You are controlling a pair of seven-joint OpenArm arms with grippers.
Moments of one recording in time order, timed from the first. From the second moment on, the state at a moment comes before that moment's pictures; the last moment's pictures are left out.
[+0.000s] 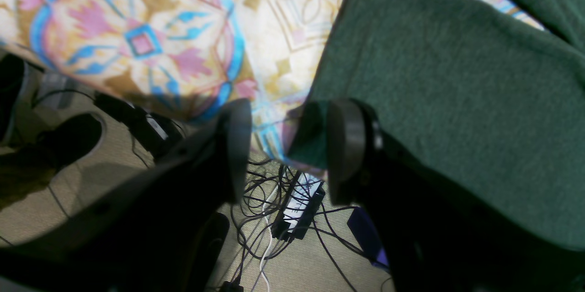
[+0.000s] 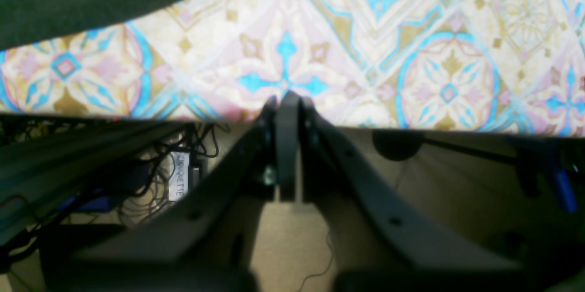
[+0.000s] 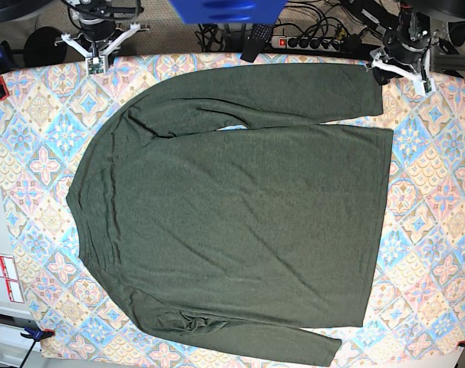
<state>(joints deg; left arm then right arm) 41.1 -21.1 -15.4 91.2 -43.1 0.9 26.2 -50.8 8.0 7.6 107.6 -0.3 1.0 -22.9</state>
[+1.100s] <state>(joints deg) 39.5 -21.2 -1.8 93.3 -43.7 0.4 24.5 -48.8 6.1 6.8 107.6 -0.3 1.0 -26.5</state>
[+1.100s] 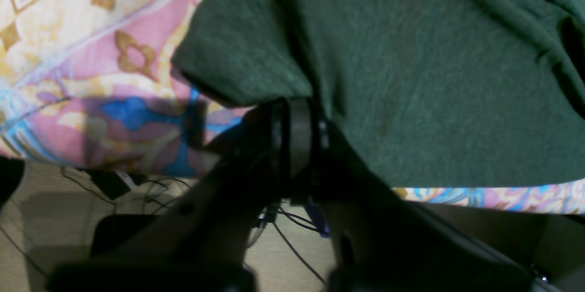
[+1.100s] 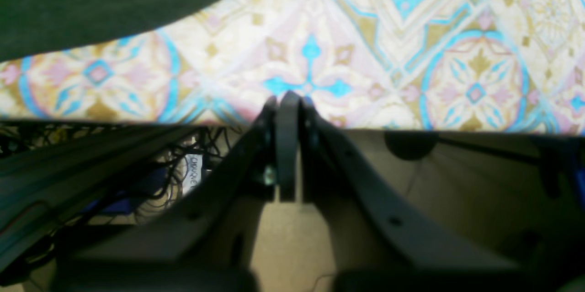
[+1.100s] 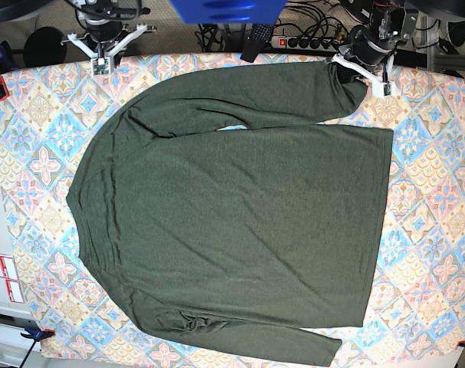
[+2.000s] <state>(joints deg) 40.9 -21.3 -6.9 98.8 -42.8 0.9 25.8 -27.5 6.0 7.3 104.9 14.8 1.0 -36.9</state>
